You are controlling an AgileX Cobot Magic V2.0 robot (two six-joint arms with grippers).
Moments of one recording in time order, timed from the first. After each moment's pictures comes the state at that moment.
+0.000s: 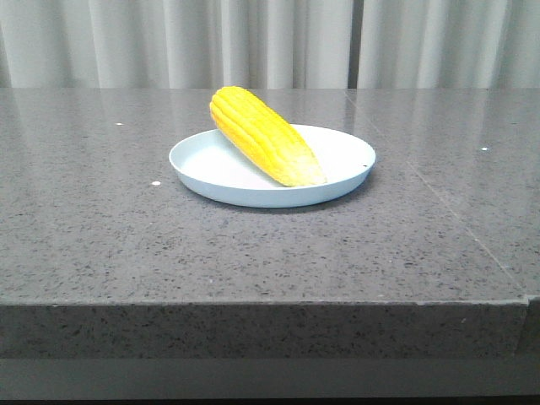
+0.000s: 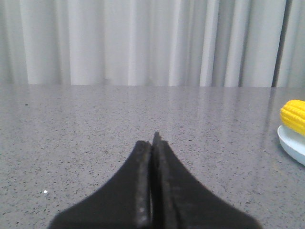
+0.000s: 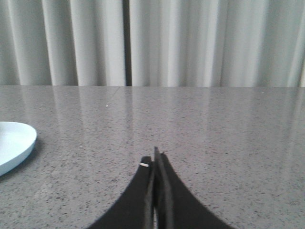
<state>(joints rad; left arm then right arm) -0.05 -0.01 0.01 -0.04 0.01 0.03 -0.01 -0.01 0.03 0.05 -0.04 0.01</state>
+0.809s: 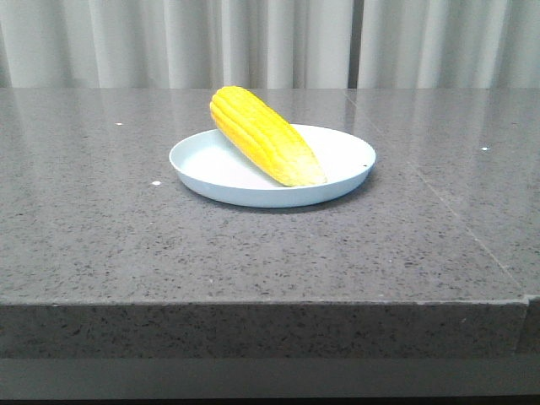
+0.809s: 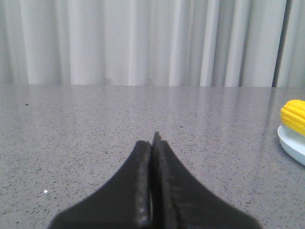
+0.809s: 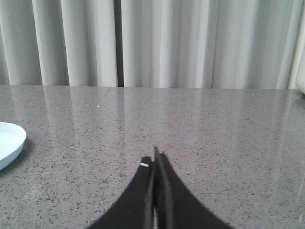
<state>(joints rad) -0.05 -0.01 0.01 -0.04 0.01 0.03 -0.02 -0.01 0.03 0.03 -0.04 0.02</state>
